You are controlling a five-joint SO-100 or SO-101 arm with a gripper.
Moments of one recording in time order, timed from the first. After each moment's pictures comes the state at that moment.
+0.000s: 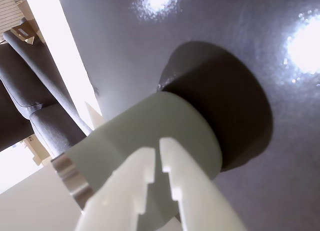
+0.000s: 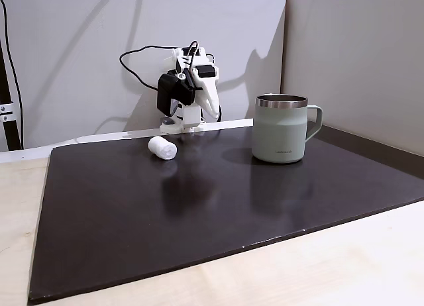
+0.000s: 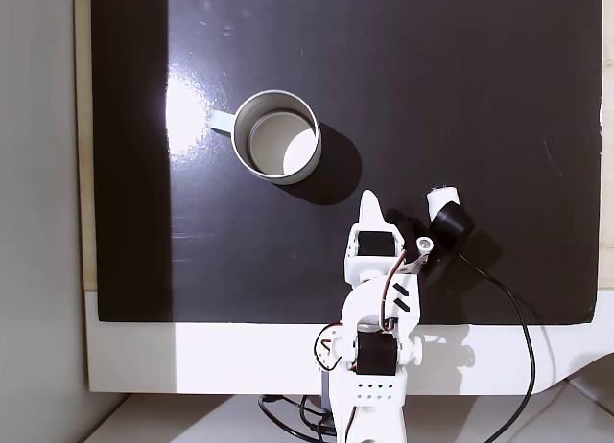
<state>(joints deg) 3.3 181.4 172.5 43.7 1.2</state>
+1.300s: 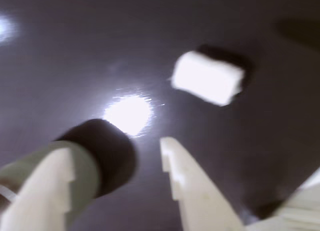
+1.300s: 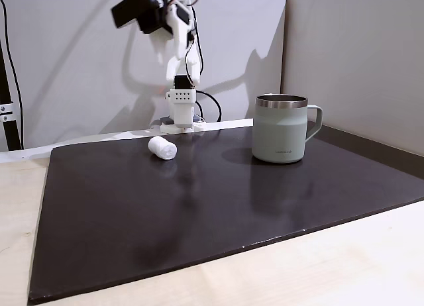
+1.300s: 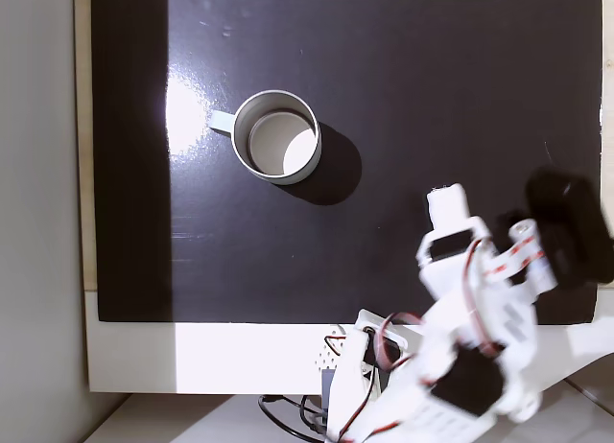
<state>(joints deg) 28.5 130.2 101.4 84.1 -59.5</state>
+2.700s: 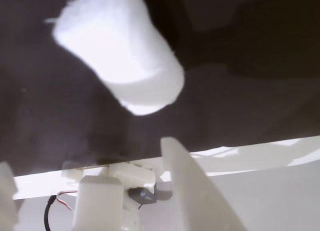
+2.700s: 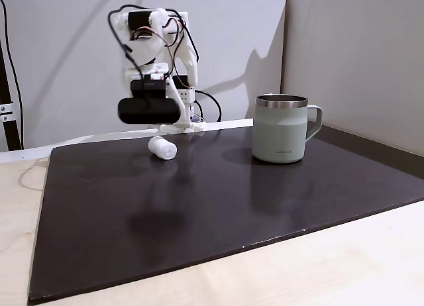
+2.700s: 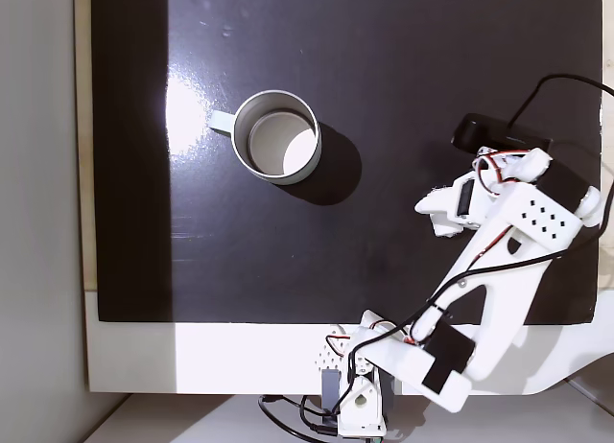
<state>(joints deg) 34.0 75.1 78.6 99.9 -108.7</state>
